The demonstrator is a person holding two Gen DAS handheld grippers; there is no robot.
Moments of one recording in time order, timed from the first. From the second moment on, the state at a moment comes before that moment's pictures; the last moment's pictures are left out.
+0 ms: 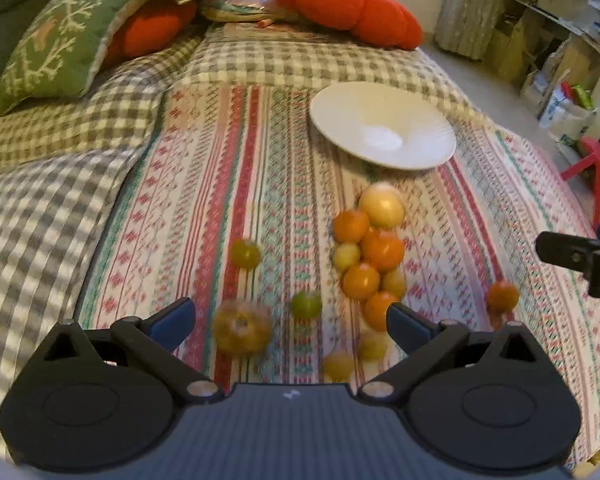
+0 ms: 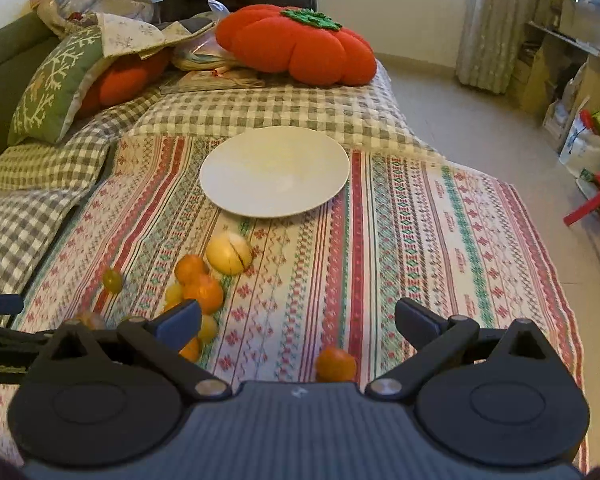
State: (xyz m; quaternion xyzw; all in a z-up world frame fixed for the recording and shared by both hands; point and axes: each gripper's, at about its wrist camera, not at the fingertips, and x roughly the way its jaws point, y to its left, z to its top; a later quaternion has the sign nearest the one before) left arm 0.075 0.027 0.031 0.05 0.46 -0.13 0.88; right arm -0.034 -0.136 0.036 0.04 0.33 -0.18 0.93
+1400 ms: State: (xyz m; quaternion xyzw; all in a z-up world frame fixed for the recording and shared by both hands) left arm 0.124 0.068 -0.050 0.04 0.57 -0.17 0.80; right arm 0.105 -0.187 -0.044 0.29 0.36 -0.10 0.88
